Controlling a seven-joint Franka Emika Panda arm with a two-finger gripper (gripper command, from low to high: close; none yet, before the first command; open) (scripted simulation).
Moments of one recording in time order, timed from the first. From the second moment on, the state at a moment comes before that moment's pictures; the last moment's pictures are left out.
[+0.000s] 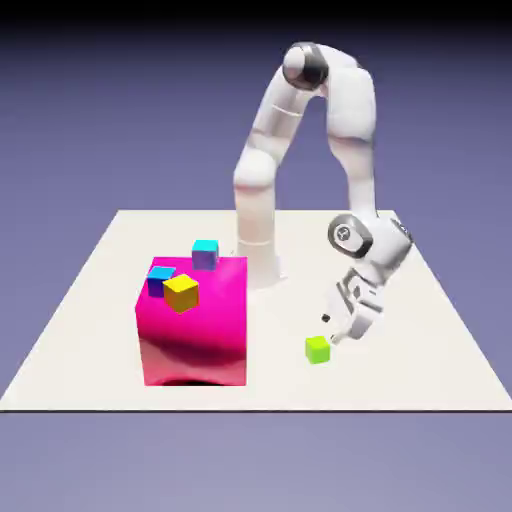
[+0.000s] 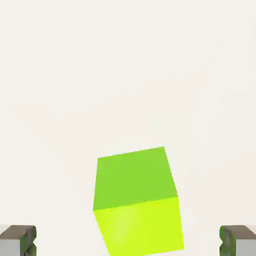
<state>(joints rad) 1.58 0.45 -0.89 -2.53 -0.39 2.48 0.03</state>
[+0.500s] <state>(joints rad) 1.19 0.52 -0.58 -2.48 -0.73 2.53 0.25</state>
